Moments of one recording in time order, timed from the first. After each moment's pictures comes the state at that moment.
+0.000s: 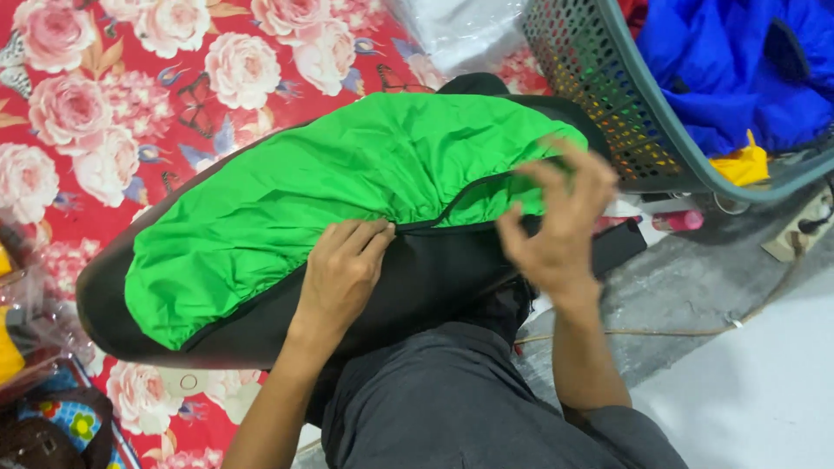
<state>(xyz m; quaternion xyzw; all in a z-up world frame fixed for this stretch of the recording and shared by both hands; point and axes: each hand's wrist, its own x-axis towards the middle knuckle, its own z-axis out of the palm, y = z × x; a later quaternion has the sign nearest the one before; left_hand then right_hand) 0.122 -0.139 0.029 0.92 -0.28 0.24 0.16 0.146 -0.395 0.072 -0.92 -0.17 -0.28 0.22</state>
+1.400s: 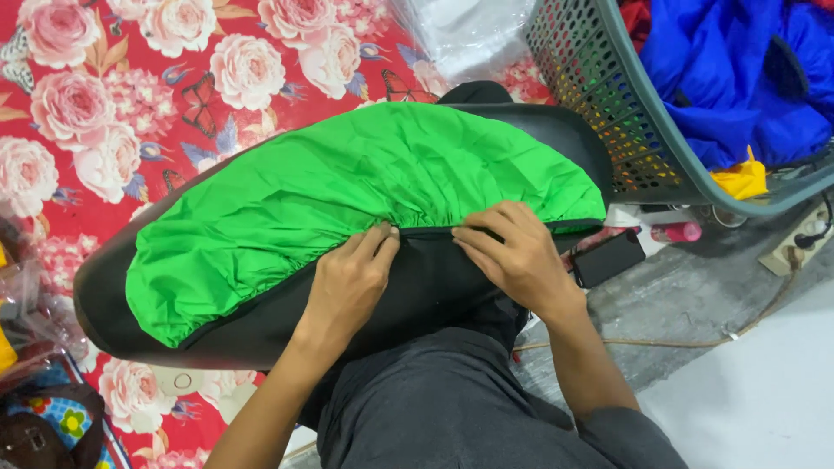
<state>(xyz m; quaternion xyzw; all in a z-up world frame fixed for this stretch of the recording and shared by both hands) 0.115 -0.146 0.032 0.94 -0.25 0.24 0.06 0.143 -0.387 0.051 -0.87 -0.37 -0.19 0.28</state>
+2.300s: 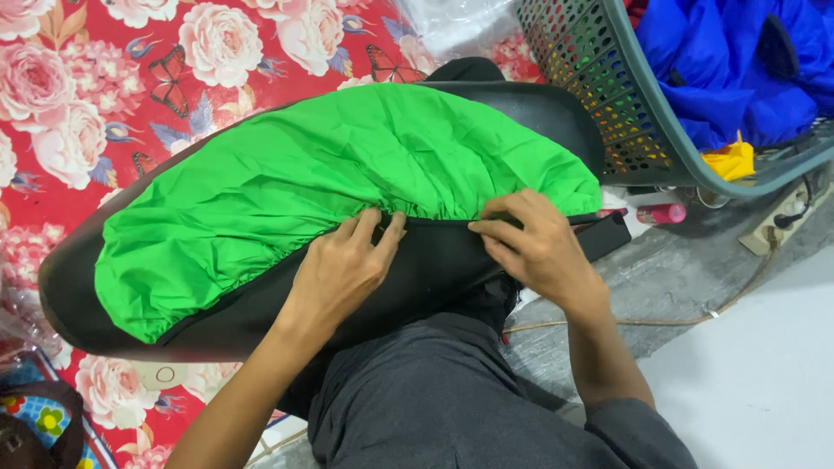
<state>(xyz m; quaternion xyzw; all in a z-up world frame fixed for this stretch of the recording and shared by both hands) 0.120 -0.145 0.036 0.93 -0.30 0.23 0.00 0.140 -0.417 0.054 -0.87 -0.37 -0.13 0.29</state>
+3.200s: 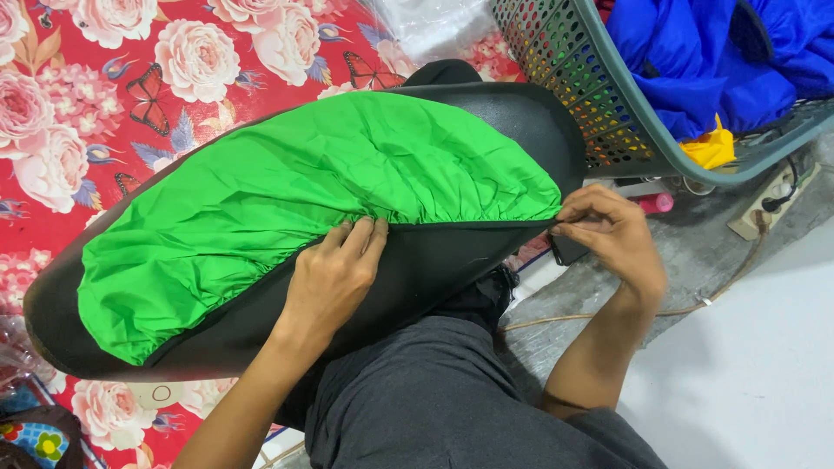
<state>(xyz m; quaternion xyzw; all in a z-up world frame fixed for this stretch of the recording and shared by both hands) 0.122 -0.153 0.028 0.92 -0.30 0.25 -0.01 0.126 -0.543 0.008 -0.84 -0.05 0.03 0.53</state>
